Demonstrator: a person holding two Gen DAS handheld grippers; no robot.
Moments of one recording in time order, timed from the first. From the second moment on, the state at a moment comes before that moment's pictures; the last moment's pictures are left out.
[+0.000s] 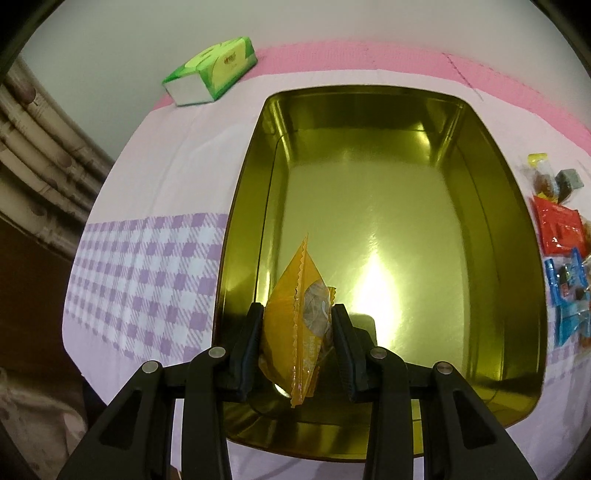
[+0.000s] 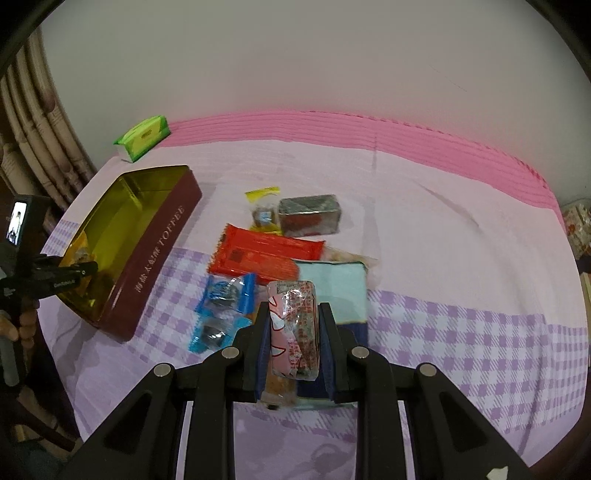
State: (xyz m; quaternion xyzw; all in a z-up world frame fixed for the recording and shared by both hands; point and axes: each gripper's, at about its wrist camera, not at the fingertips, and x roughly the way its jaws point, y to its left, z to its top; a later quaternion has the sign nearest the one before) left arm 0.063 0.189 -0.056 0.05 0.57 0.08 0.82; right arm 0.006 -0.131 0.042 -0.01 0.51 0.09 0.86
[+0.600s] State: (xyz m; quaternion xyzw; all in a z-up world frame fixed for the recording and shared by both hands) left arm 0.064 0.199 -0.052 0.00 0.58 0.06 0.82; right arm 0.045 -0.034 0.049 -0.03 0.49 0.18 0.85
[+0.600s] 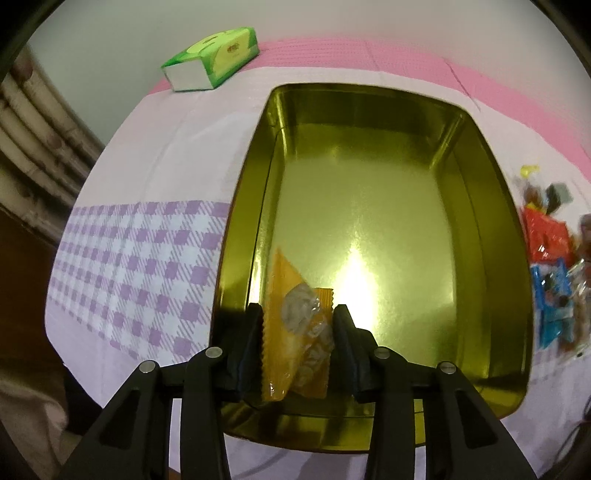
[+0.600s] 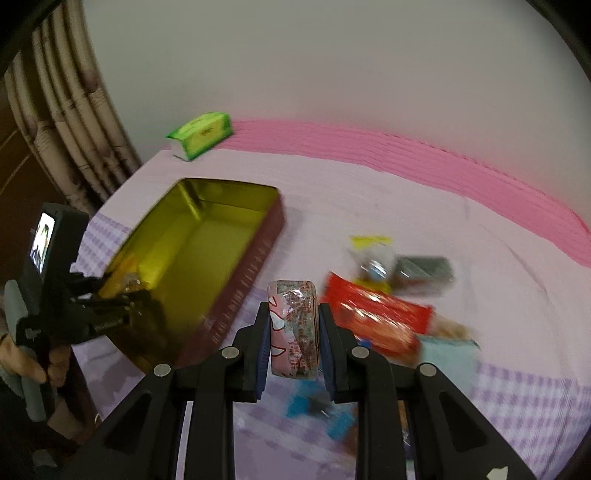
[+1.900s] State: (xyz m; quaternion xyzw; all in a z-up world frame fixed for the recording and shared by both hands) left arm 0.020 0.230 -0.013 -0.10 0.52 0.05 0.85; right arm 0.094 0.102 -0.004 -0.12 0.51 0.25 0.81
